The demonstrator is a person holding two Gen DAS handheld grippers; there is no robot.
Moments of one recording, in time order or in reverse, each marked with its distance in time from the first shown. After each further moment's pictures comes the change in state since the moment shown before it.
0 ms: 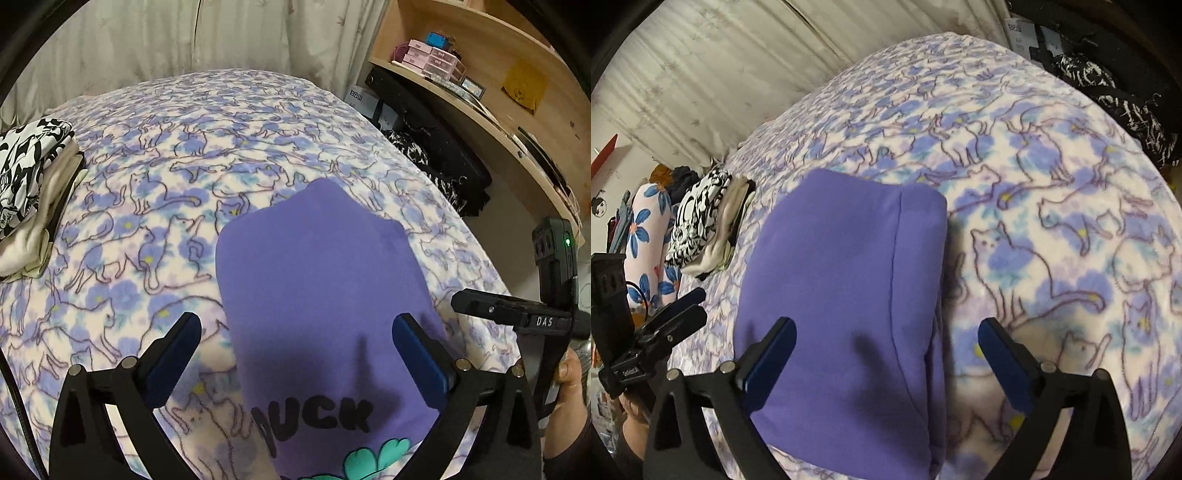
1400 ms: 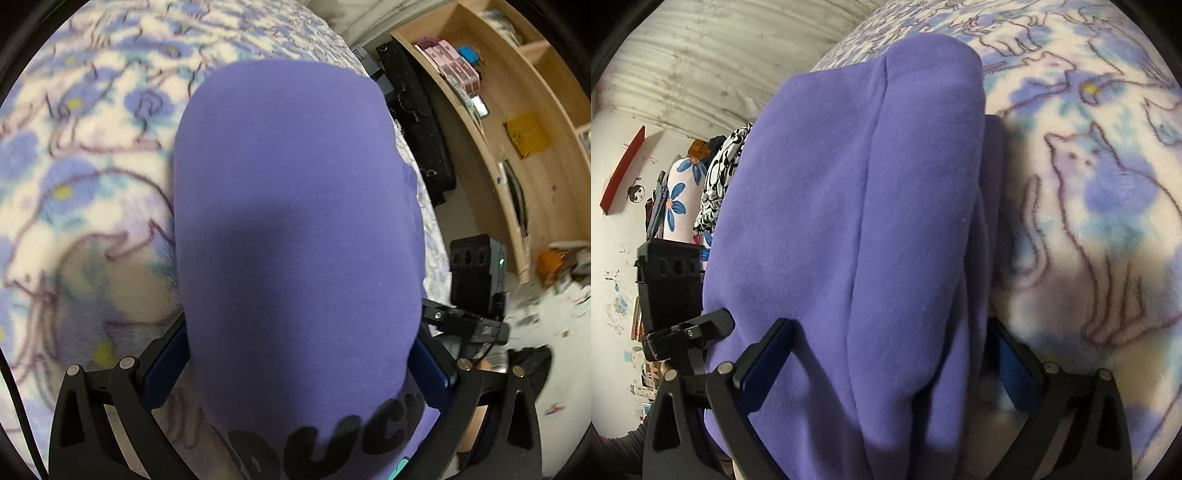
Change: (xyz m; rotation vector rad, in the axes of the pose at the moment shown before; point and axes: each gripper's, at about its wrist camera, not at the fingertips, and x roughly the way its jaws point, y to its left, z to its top) left arm 0.109 0.061 -0.049 -0.319 0.242 -0.416; right arm 0.106 -0.025 -0.018 -0.002 0.174 0.260
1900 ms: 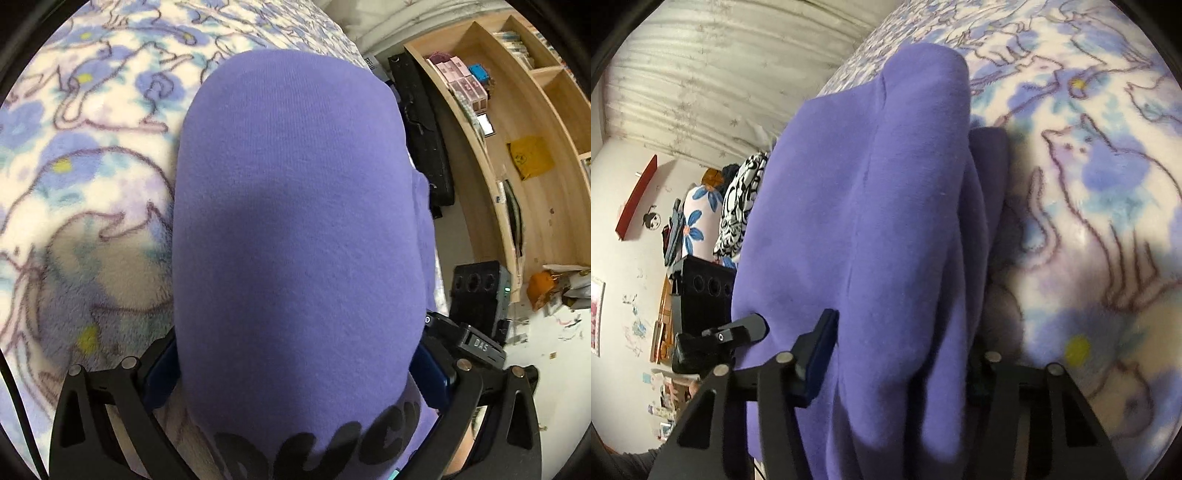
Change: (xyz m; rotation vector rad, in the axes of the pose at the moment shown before) left arm 0.007 -0.007 -0.006 -0.052 -0.032 0.011; right arm -0.016 -0.002 -0.013 0.067 -0.101 0.070
